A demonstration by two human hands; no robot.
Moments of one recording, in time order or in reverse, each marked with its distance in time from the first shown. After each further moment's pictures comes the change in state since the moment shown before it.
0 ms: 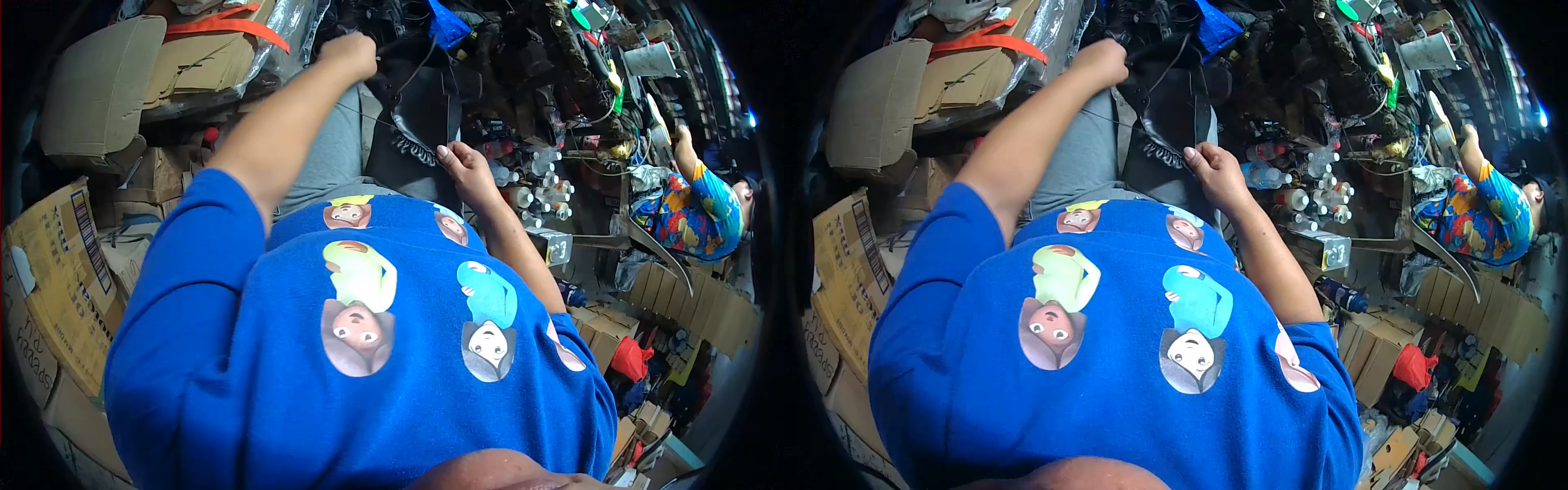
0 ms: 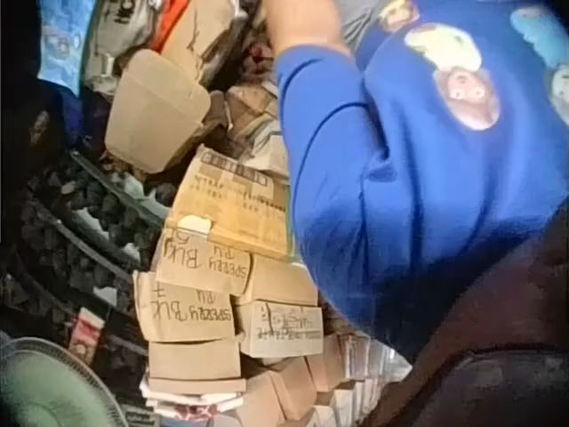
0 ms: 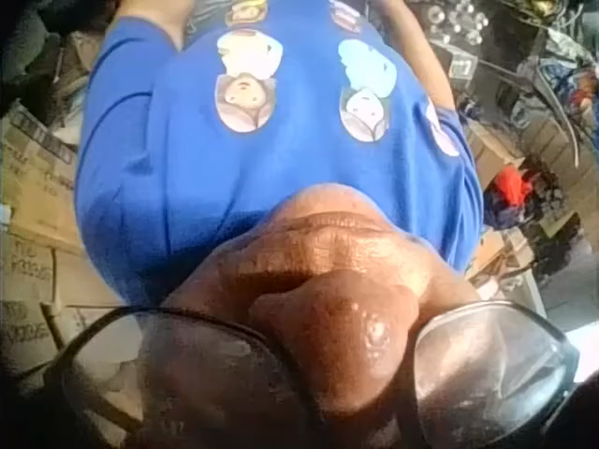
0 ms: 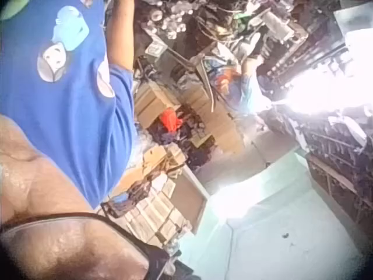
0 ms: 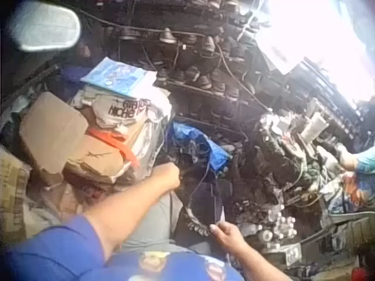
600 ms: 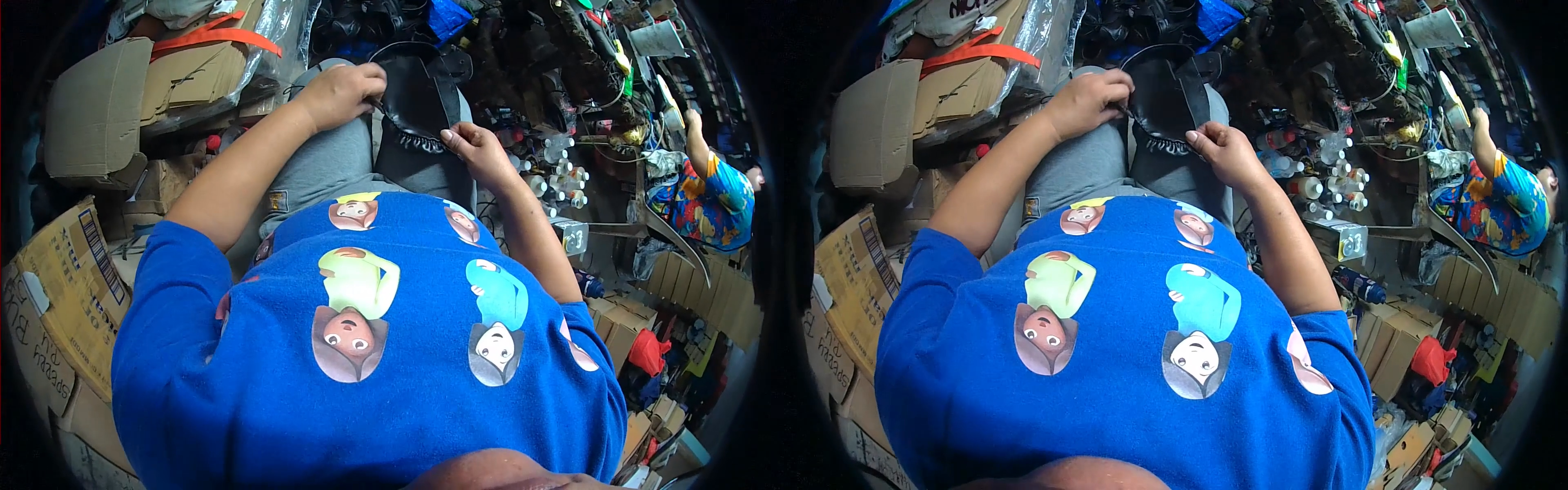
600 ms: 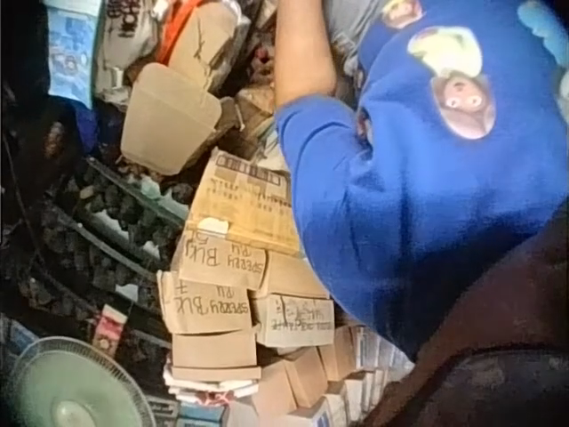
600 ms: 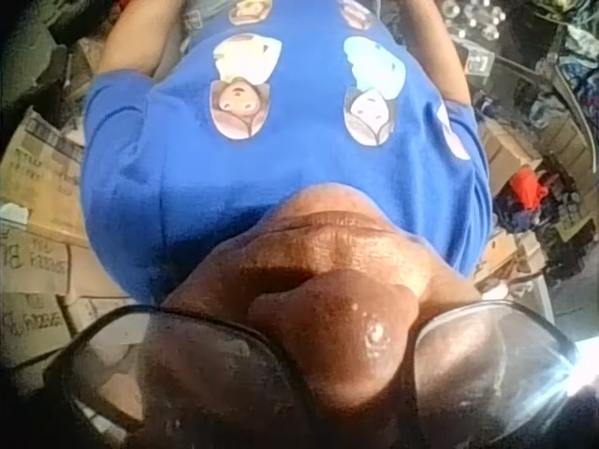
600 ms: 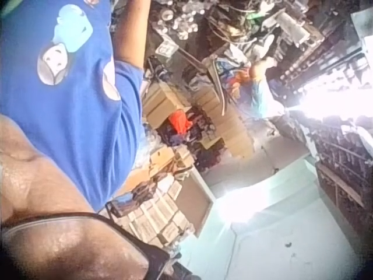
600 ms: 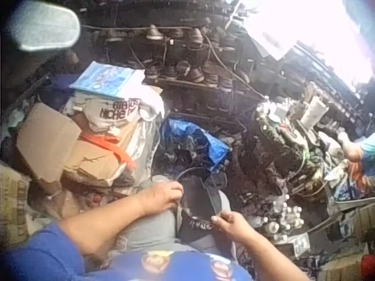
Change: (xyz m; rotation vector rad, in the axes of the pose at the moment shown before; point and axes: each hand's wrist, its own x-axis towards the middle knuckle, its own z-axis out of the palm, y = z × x) left_hand -0.064 -0.022 0.015 -0.213 0.250 0.819; right_hand 0.008 -0.027 -0.013 -0.109 0.053 -0.070
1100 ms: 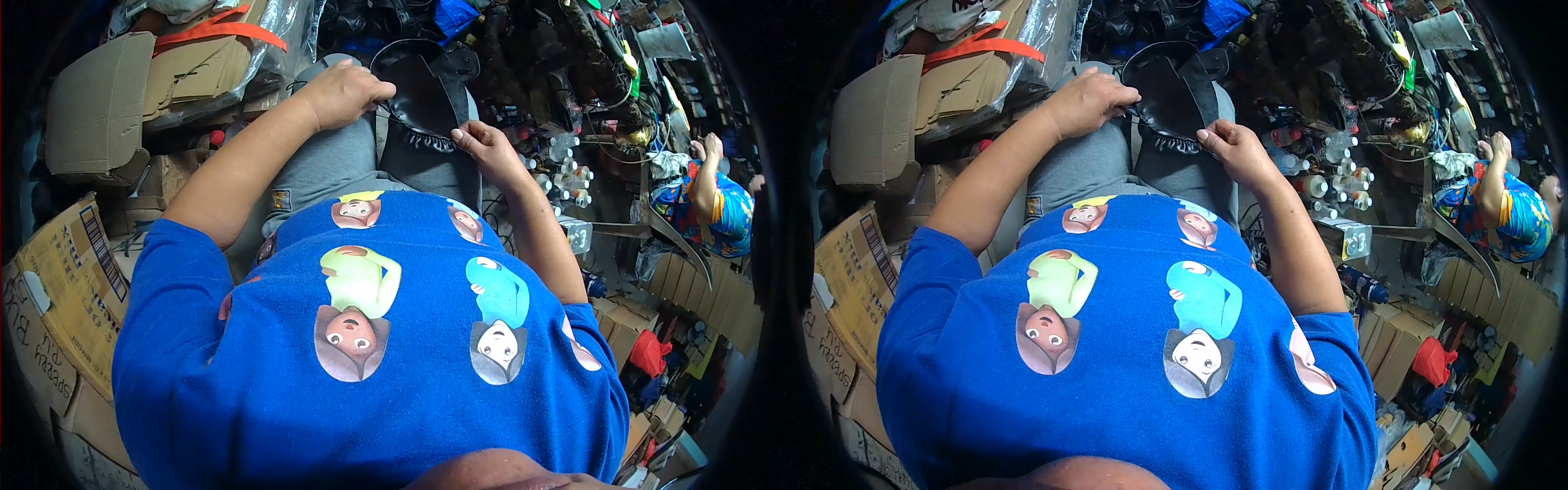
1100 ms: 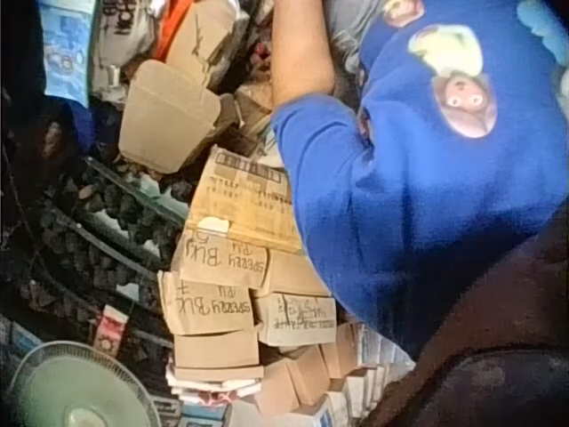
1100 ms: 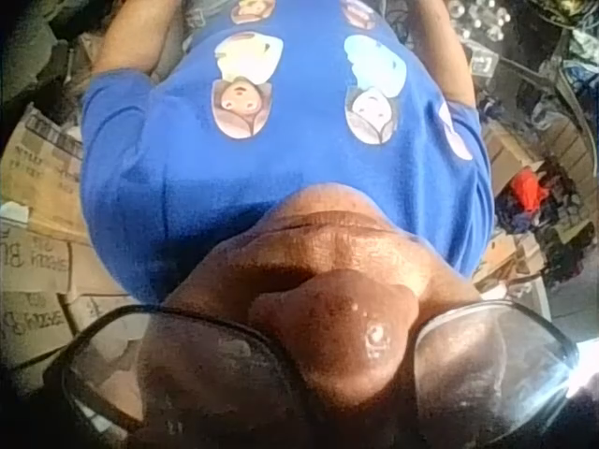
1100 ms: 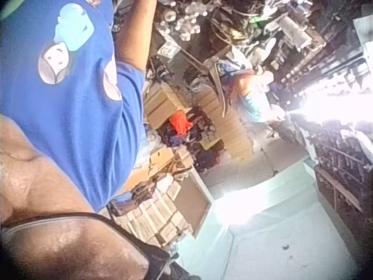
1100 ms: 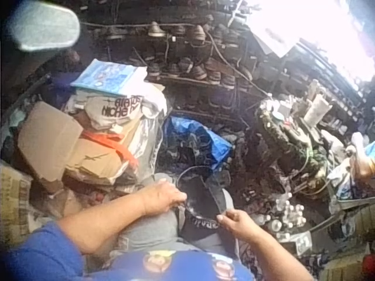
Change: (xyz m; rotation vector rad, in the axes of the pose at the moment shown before) left_hand -0.006 0.000 -0.001 0.136 -0.079 0.021; right_hand 0.001 0.005 -0.005 0.037 -0.066 0.022
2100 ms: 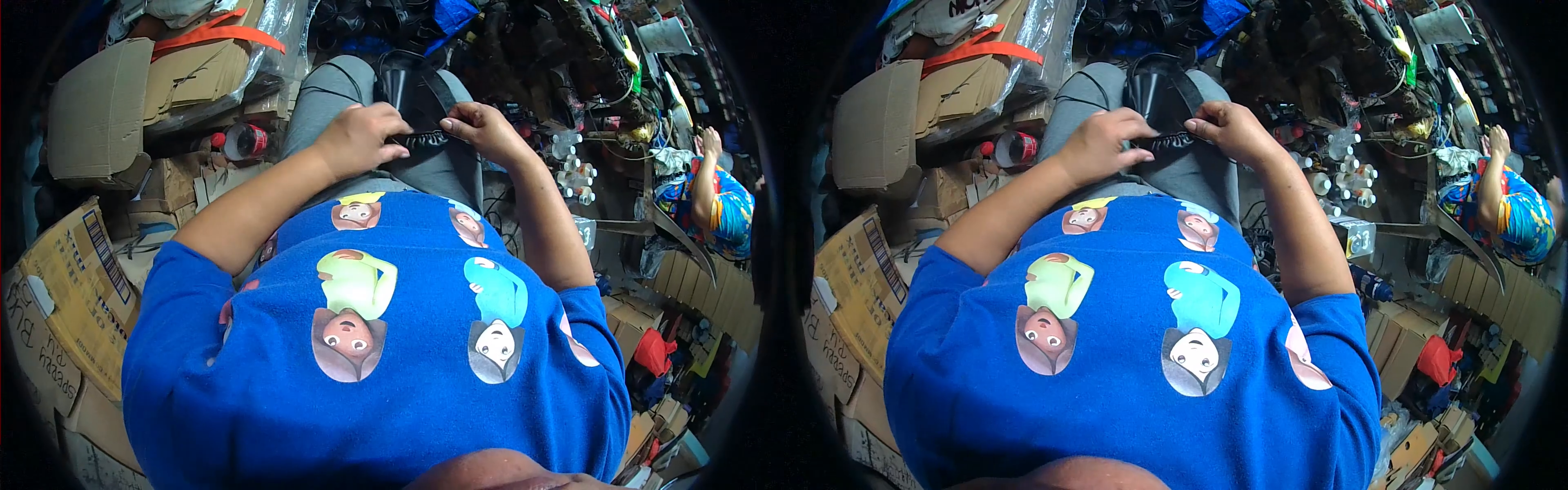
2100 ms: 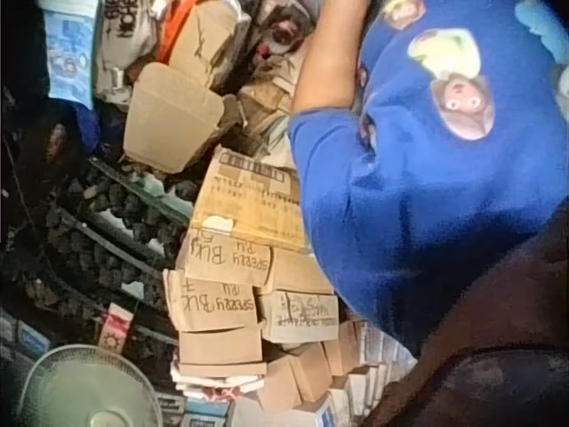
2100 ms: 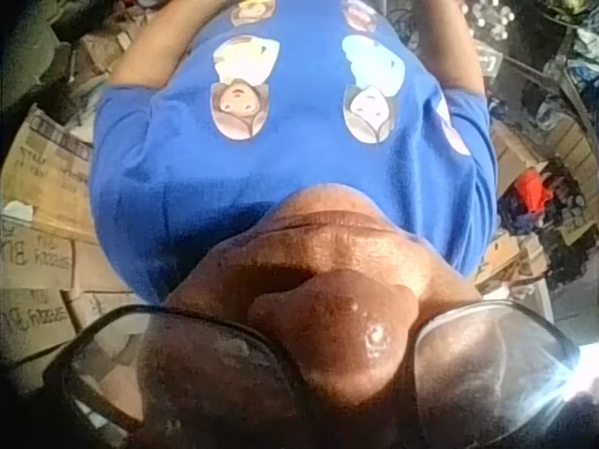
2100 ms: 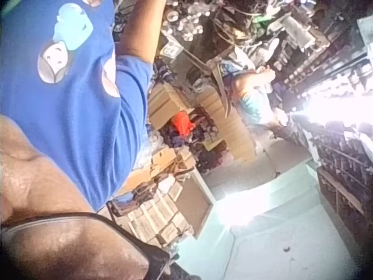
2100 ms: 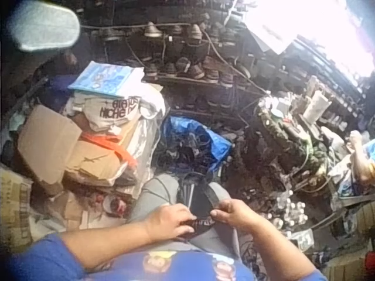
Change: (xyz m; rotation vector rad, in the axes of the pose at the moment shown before) left_hand -0.016 0.064 0.014 -0.307 0.061 -0.141; right_hand 0.026 -0.014 -0.010 -0.217 -0.118 -0.075
